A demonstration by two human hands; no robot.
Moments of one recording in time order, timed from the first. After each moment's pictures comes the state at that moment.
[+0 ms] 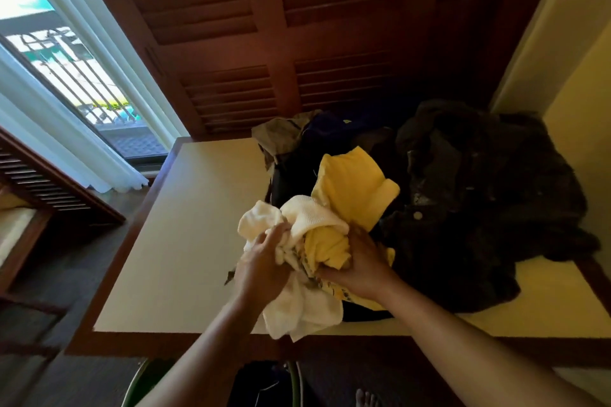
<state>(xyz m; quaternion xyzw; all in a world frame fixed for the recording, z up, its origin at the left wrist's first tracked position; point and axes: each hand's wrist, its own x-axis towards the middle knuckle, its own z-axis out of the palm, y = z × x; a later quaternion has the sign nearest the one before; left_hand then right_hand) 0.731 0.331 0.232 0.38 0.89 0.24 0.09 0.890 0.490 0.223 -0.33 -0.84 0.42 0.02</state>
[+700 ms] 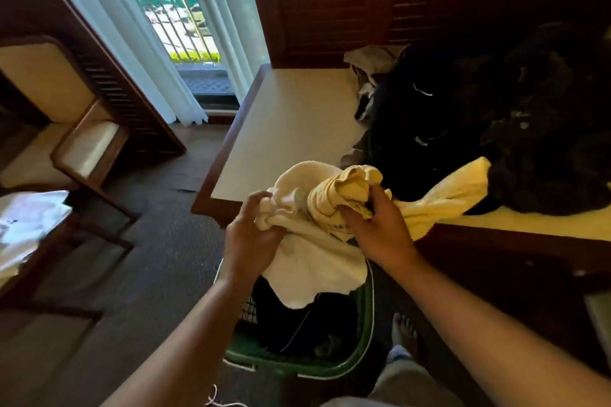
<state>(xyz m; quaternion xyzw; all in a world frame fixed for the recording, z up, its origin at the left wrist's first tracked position) 0.750 0.029 0.255 0.21 0.86 0.46 0.09 0.883 0.219 0.252 -0.25 -0.76 0.55 0.24</state>
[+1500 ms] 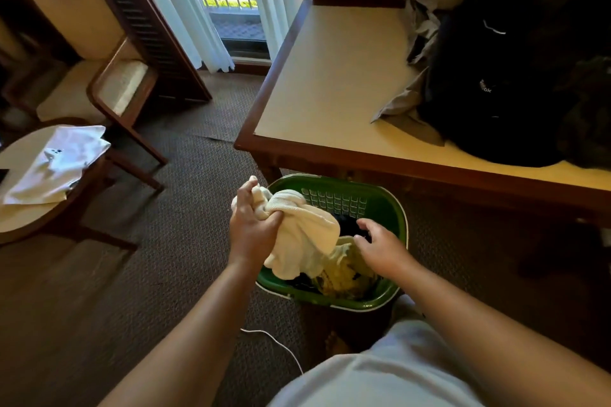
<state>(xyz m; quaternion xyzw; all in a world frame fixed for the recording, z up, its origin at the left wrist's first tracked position) 0.765 -0.107 0.189 0.08 0.86 0.49 0.09 0.910 0.093 0.158 -0.33 -0.79 0.50 -0.13</state>
